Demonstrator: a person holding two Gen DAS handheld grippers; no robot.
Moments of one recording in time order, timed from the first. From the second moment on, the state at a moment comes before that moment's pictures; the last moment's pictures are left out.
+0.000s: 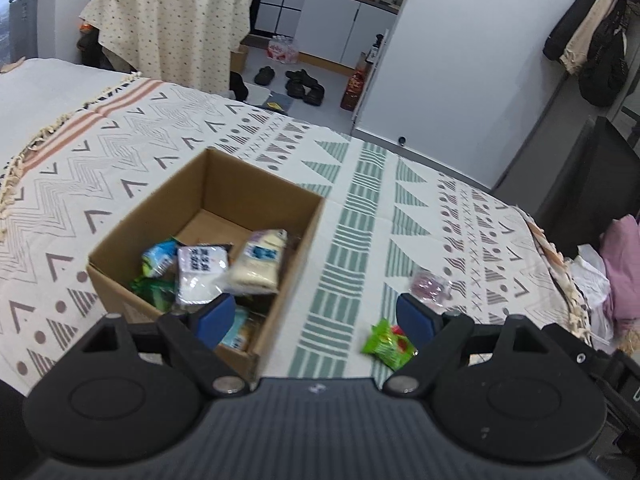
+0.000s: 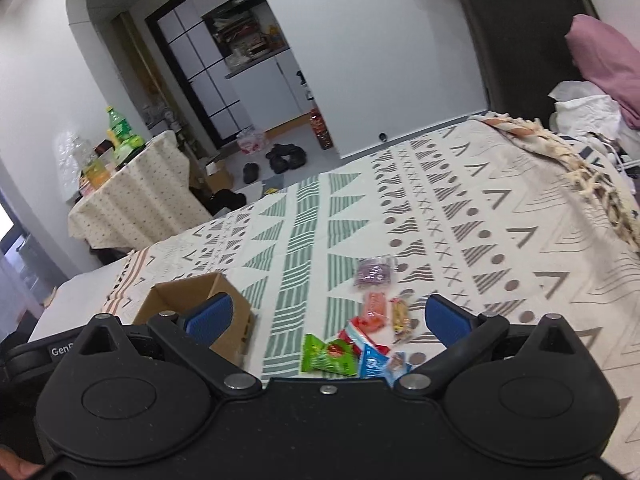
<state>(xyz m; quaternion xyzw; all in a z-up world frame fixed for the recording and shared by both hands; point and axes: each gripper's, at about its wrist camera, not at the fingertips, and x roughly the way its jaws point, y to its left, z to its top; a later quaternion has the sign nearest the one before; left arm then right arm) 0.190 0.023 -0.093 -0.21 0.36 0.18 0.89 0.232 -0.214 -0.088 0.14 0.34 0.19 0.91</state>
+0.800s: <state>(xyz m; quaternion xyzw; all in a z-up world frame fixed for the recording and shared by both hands) 0.223 -0.021 -0.117 -0.23 0.38 0.14 0.88 0.257 -0.261 -0.122 0.25 0.41 0.14 0.87</state>
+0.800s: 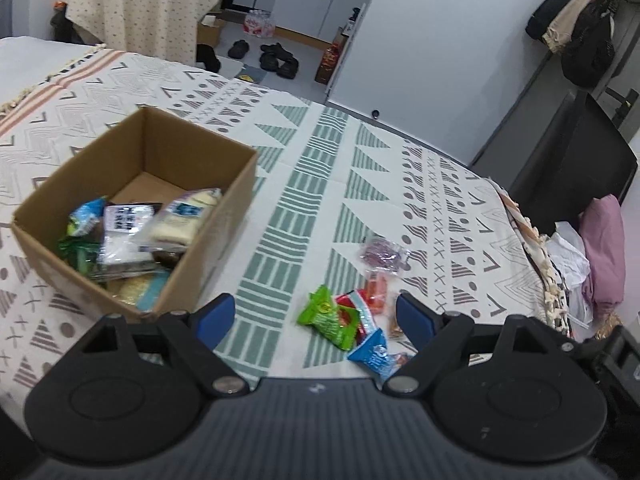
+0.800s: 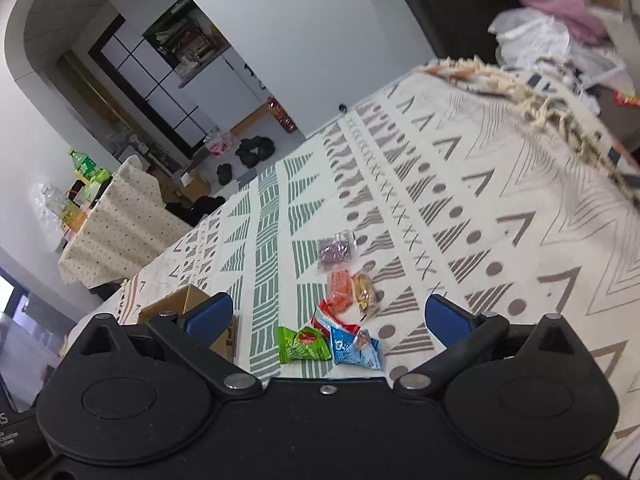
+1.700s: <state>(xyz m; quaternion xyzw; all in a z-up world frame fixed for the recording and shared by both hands) 0.290 0.001 -0.209 -0.34 0.44 0.11 0.82 0.300 -0.218 -0.192 0.21 0.50 0.16 0.83</state>
